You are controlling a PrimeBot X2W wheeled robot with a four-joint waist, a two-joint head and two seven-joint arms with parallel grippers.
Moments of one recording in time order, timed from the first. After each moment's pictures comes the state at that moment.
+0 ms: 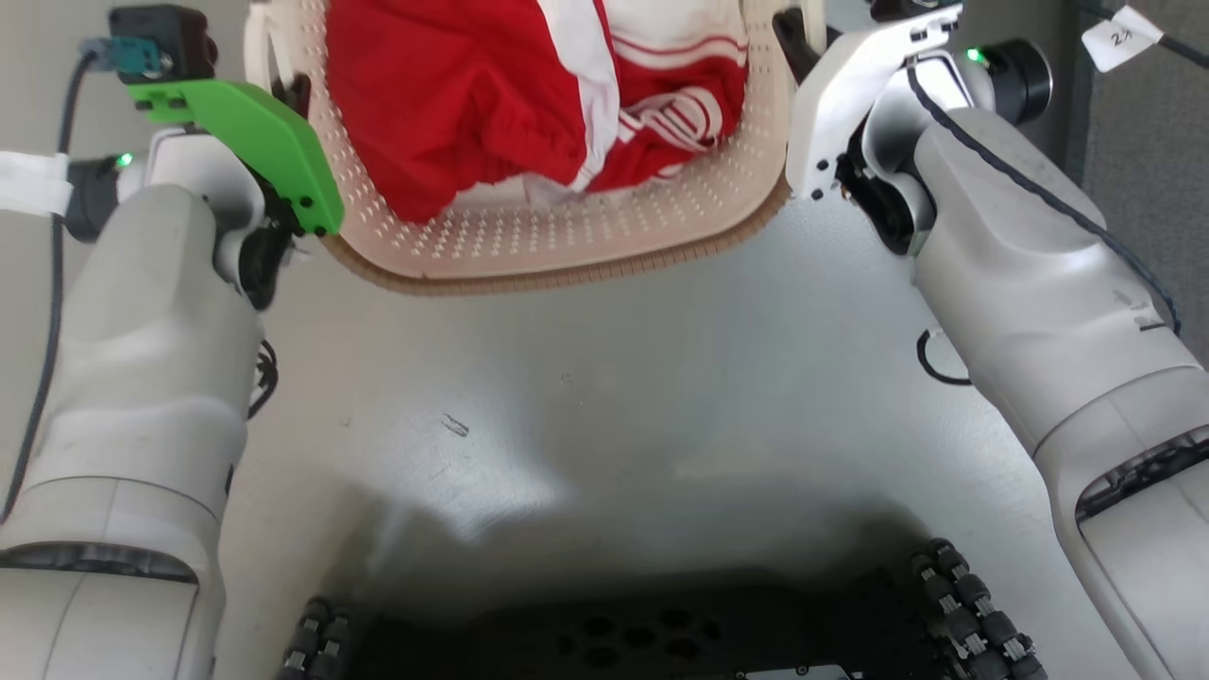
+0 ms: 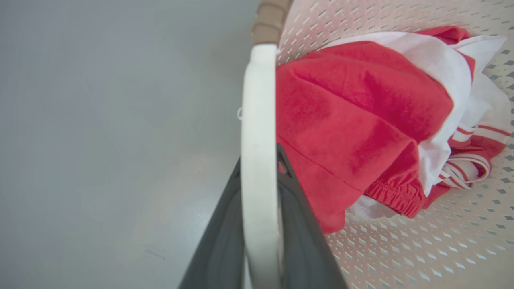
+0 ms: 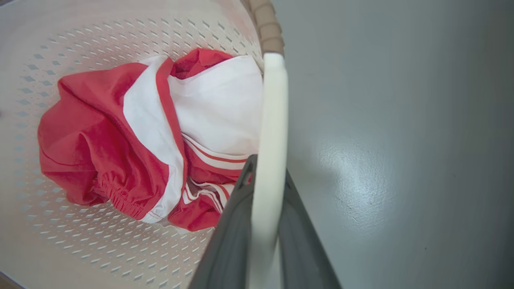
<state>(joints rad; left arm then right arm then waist) -1.08 0.05 -0.30 1.10 -0.48 -0.13 0.07 -1.09 -0.05 0.60 1.01 0.46 0.04 0.03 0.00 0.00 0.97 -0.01</state>
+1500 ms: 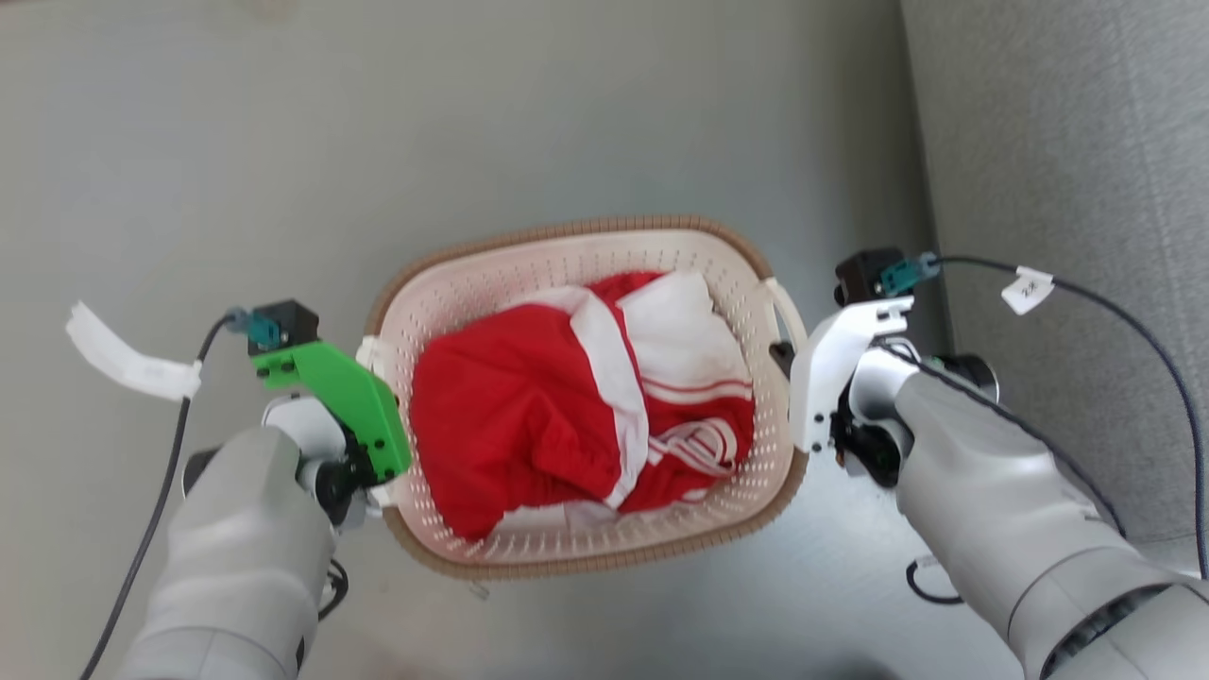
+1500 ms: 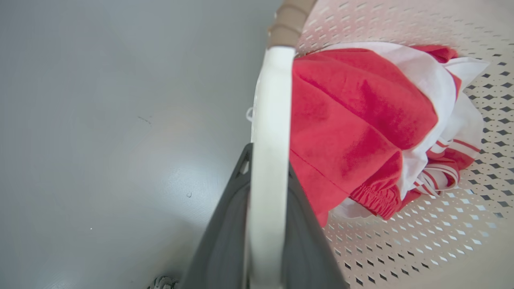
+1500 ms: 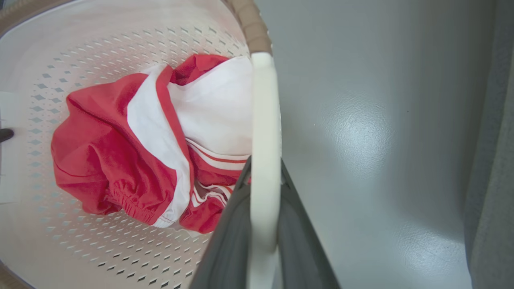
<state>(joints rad) -0.81 -0.02 -0.30 1.28 -0.59 -0.14 0.23 -0.78 -0.02 0.68 1.18 0.67 0.10 0.12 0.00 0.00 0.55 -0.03</state>
